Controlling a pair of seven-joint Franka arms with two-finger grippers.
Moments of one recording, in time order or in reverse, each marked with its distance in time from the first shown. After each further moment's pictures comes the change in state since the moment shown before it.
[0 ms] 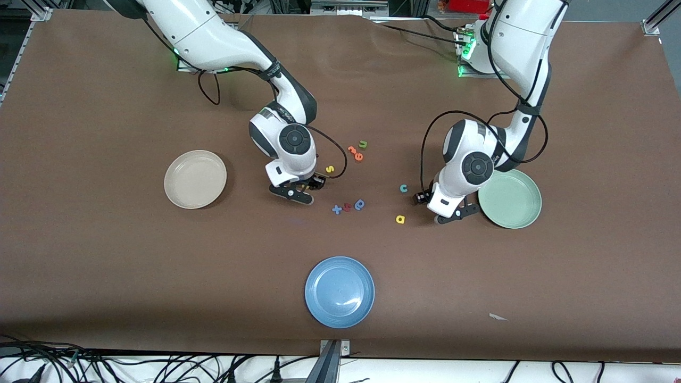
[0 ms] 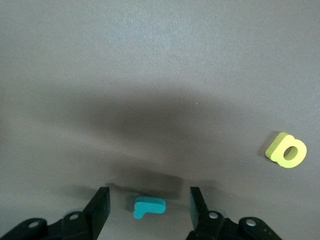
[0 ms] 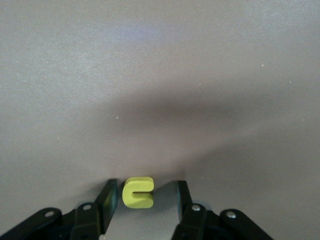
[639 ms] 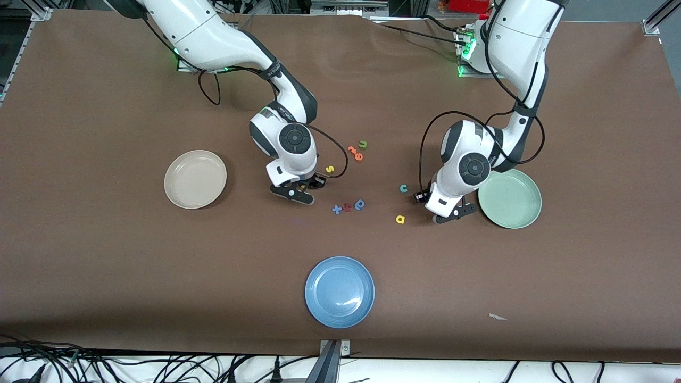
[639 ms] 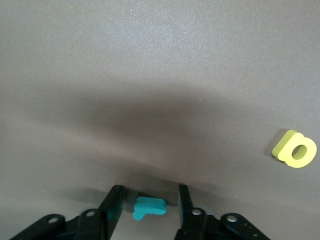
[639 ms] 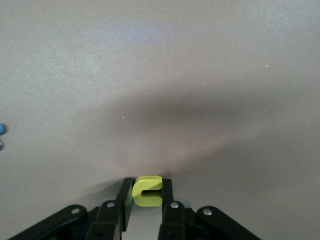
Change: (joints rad) left arm -0.003 0.009 0.002 0.000 0.000 0.001 -0.003; right arm -0.001 -0.003 0.001 0.003 0.003 0.003 -0.002
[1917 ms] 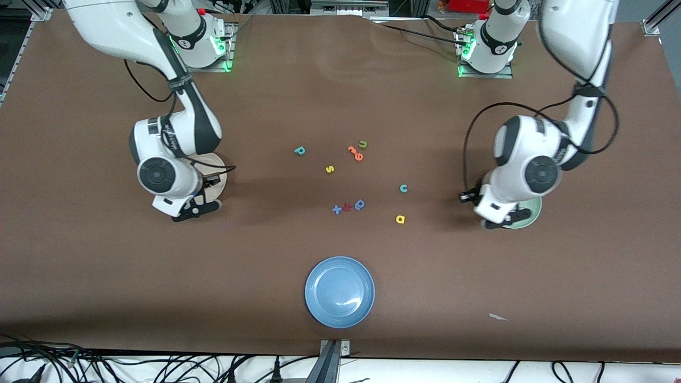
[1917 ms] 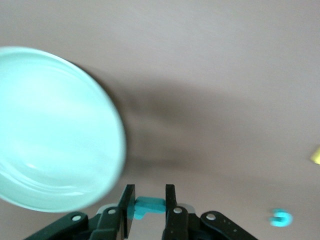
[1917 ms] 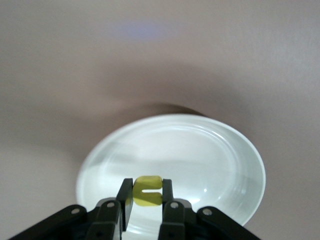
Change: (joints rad) left arm 0.196 -0.159 0.041 0.047 0.123 -0.300 0.209; right arm -0.223 -0.239 -0.275 -0.227 0.162 -0.219 -1.202
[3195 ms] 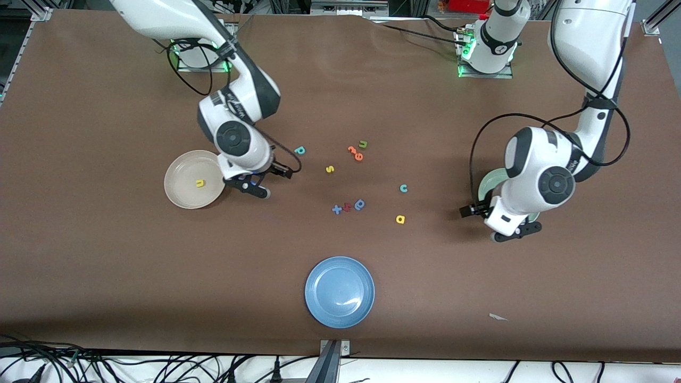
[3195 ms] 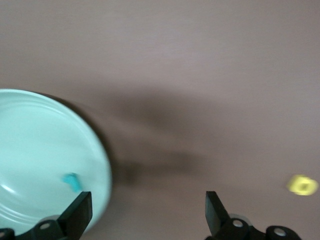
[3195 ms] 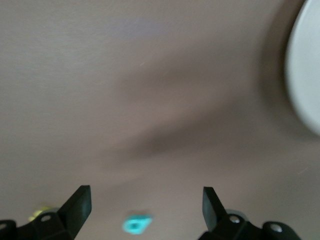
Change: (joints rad) left arm 0.084 0.068 -0.148 0.113 0.024 0.050 -0.125; right arm 0.079 -0.003 0.313 0.039 0.049 0.112 1.171
